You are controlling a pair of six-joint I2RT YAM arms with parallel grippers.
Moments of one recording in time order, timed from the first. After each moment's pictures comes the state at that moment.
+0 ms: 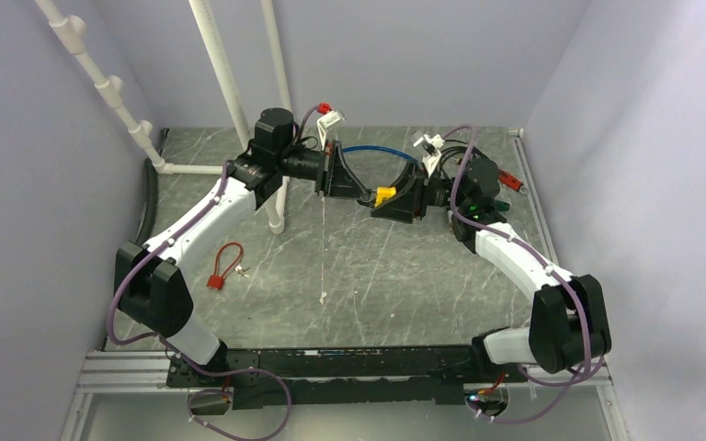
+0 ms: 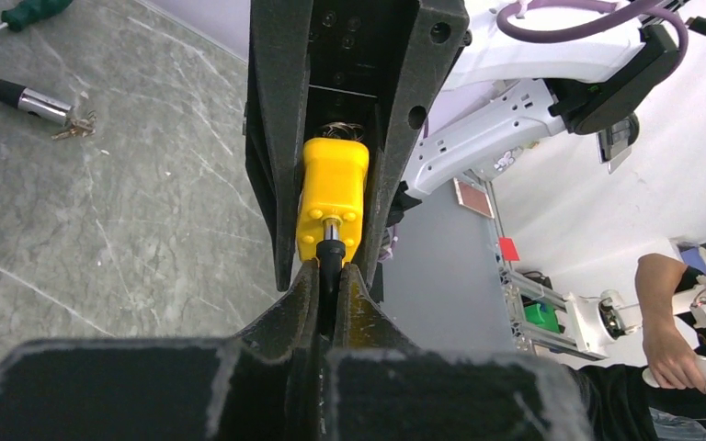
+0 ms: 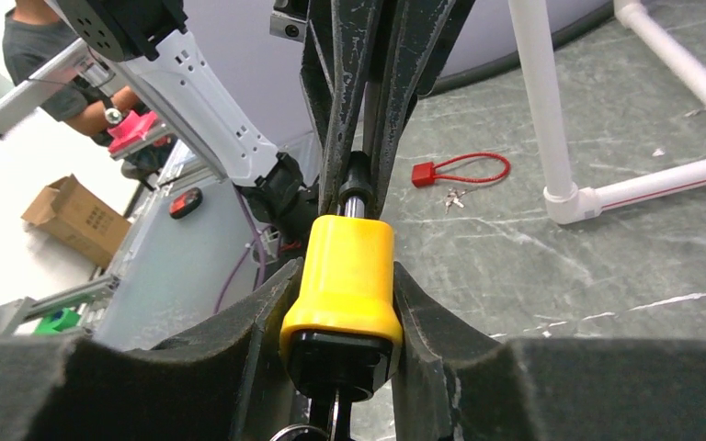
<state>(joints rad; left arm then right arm) -0.51 1.58 1.42 -0.04 1.17 -0.48 0.31 1.33 0.85 0.73 -1.27 0.66</state>
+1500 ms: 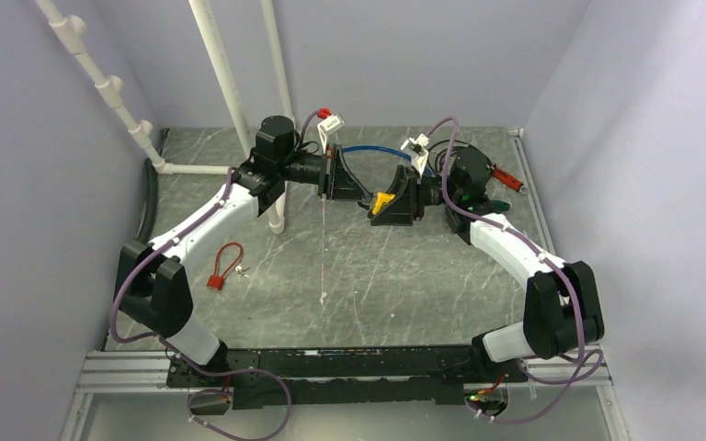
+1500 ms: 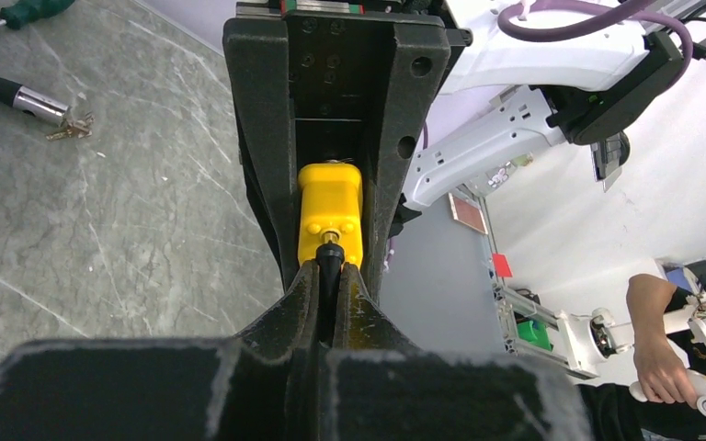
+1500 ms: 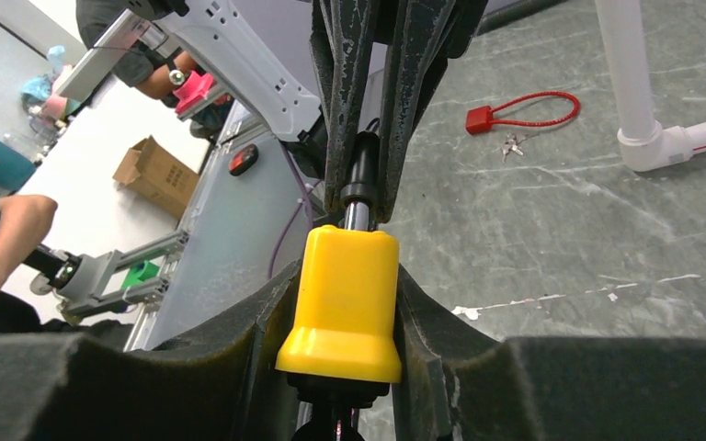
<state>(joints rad) -0.52 1.58 1.33 0.11 1.15 -0.57 0.32 1.41 0.91 0.59 -1.41 0.67</state>
